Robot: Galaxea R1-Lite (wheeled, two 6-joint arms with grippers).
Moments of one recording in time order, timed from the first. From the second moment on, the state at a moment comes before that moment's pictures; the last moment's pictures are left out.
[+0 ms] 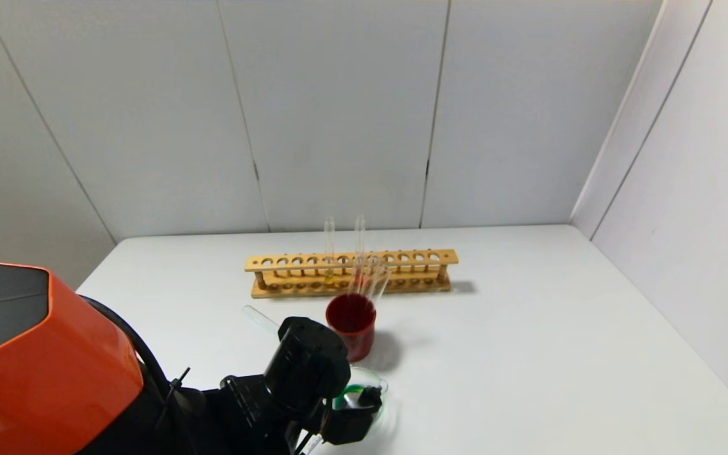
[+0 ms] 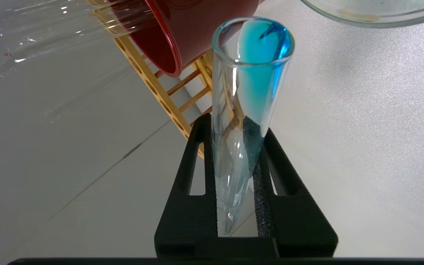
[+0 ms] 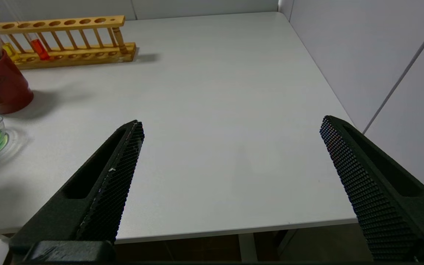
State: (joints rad) left arm -0.87 1.95 -0.61 -0.71 0.66 1.50; right arm 0.00 0.00 -0.08 0.16 -0.03 0.04
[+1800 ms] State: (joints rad) left arm -0.88 1.99 -0.65 -0.71 0.71 1.69; right arm 0.00 0.00 -0.08 0.16 -0.03 0.04
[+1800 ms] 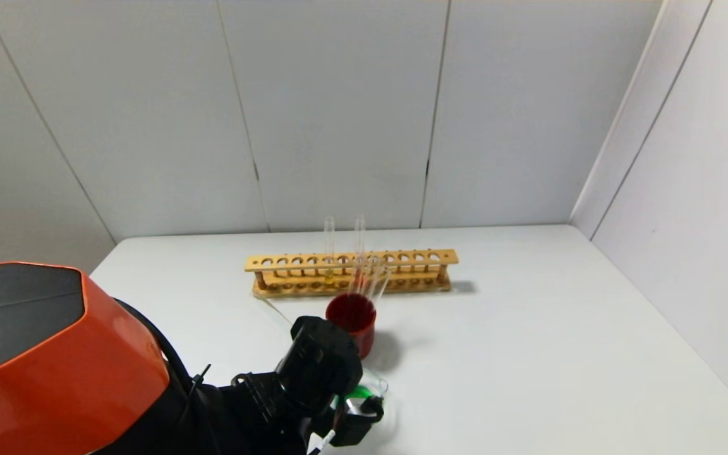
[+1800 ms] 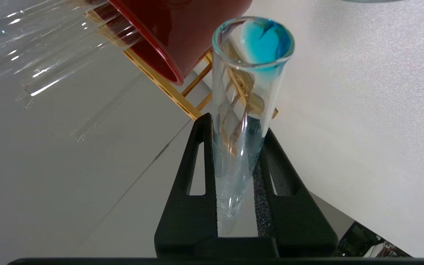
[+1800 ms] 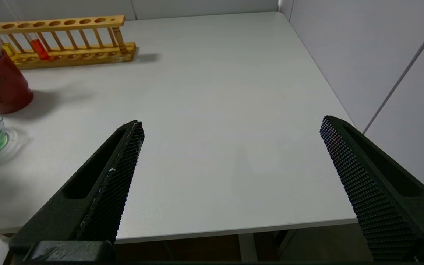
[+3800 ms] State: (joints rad) left arm -0.91 1.88 -0.72 -0.98 0.78 1.45; right arm 0.00 0.00 -0.08 0.16 -0.03 0.04
